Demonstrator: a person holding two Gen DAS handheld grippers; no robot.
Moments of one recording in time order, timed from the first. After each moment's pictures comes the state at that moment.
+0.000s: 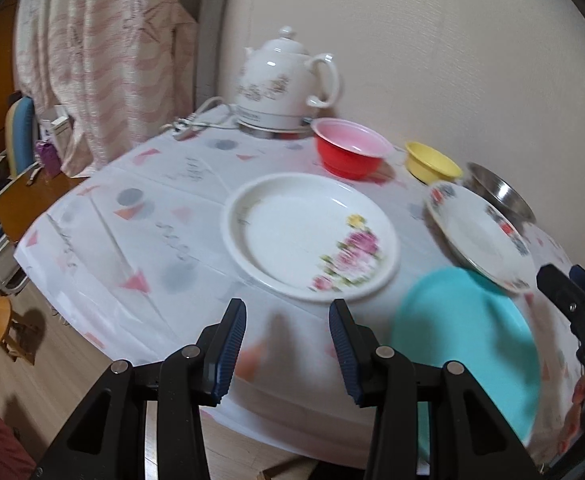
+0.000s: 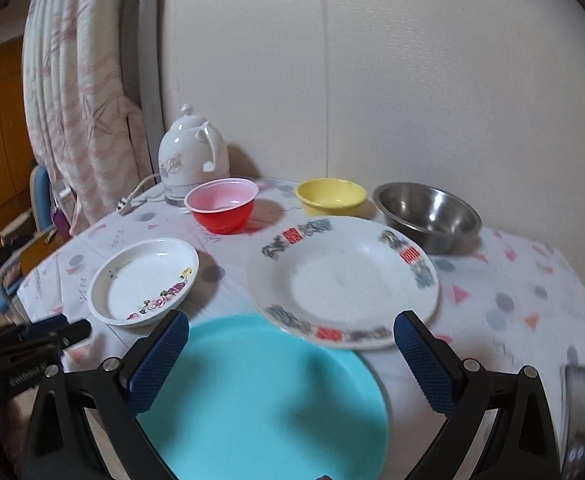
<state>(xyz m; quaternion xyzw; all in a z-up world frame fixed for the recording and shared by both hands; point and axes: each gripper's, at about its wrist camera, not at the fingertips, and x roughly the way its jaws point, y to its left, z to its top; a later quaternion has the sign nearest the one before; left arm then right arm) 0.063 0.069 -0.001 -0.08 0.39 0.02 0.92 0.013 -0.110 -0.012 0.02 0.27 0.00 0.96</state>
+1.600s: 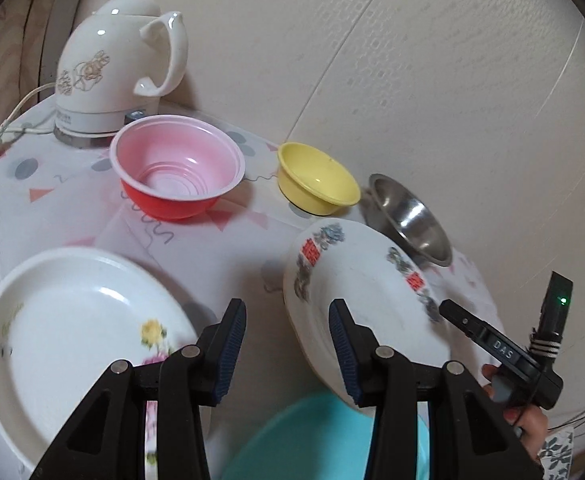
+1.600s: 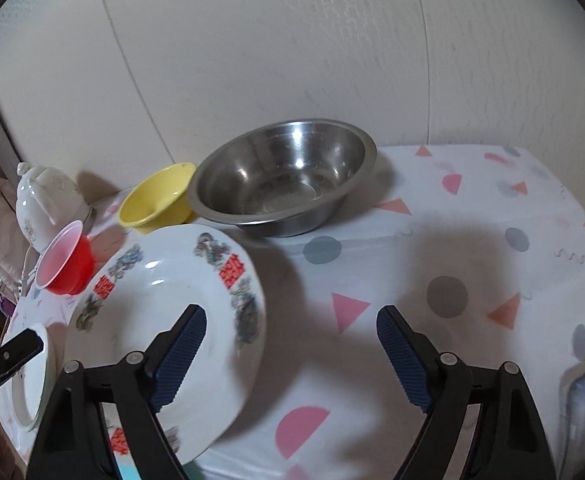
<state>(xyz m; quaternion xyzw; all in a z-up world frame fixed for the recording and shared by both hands) 0.207 -0.007 0.003 -0.16 0.43 -0.20 0.87 0.105 -0.279 -0.055 0.19 0.36 -0.11 0.91</state>
